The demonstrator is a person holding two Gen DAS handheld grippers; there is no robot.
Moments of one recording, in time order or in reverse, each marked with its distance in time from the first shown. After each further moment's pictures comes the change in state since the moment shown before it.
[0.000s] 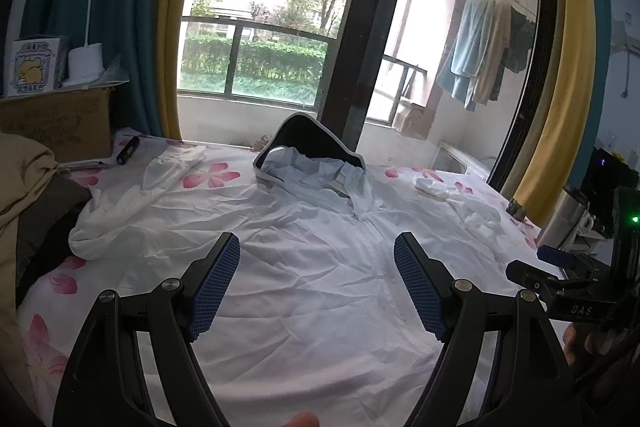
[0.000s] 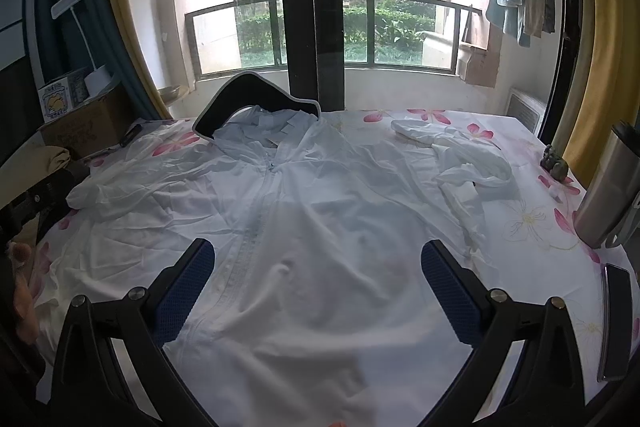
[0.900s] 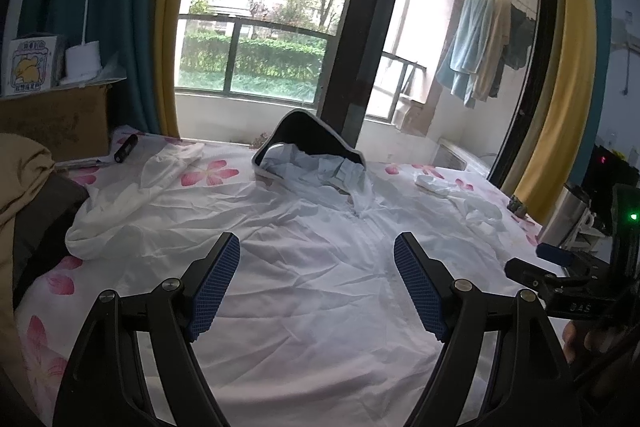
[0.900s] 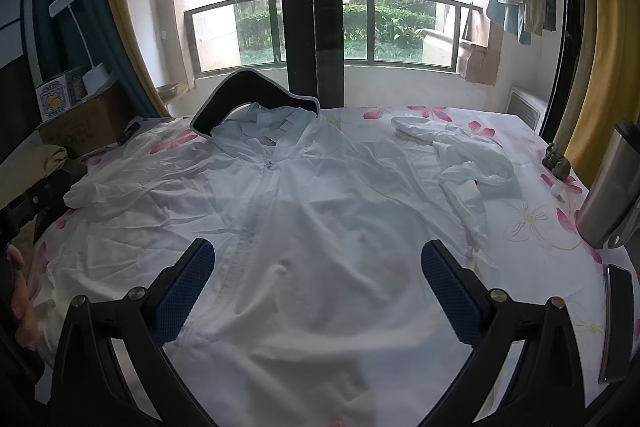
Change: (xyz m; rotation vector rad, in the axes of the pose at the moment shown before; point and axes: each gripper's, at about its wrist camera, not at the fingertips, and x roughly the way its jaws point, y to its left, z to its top) left arm 0.004 0.000 0.000 0.002 0.013 0.010; right arm 0.005 -0.001 0.001 0.002 0.010 -0.002
